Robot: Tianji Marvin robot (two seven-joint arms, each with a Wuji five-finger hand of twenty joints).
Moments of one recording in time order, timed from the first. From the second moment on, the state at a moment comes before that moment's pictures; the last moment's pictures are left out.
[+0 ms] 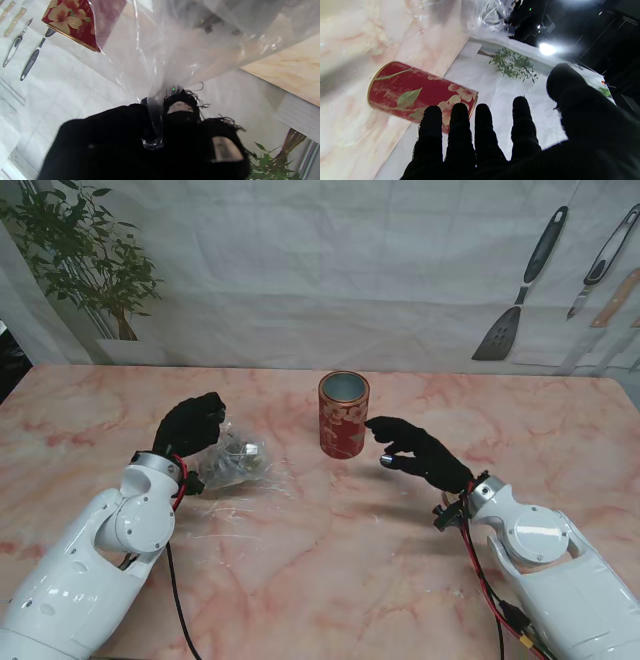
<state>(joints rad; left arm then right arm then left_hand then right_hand) 1.50 -1.13 -1.26 -1.60 0.63 0.02 0.17 -1.54 -1.08 1.31 -1.49 0.16 -0.39 0.39 0.86 -0.44 1.02 0.42 0.62 0.28 1.06 1.14 0.90 0.29 0.92 0.94 1.20 0.00 1.31 1.02 1.12 -0.05 1.79 0.49 0.52 -0.44 0.67 -0.12 0.32 -0.09 0.42 0.42 0.19 0.15 0.62 0.59 0.22 0.10 0.42 0.43 0.04 0.13 0.62 0.68</state>
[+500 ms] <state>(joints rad) 1.49 -1.14 -1.16 -1.70 0.62 0.10 0.20 -1.42 -1.07 1.20 -1.45 0.27 -0.34 0.51 0.85 -0.44 1.02 0.43 0.62 0.31 1.05 1.11 0.90 0.29 0.93 0.92 1.20 0.00 1.31 0.99 1.12 -0.05 1.79 0.49 0.61 -0.40 0.69 -0.12 0.43 -0.13 0.50 0.40 0.18 0.14 0.83 0.76 0.22 0.10 0.67 0.54 0.03 0.13 0.69 0.68</state>
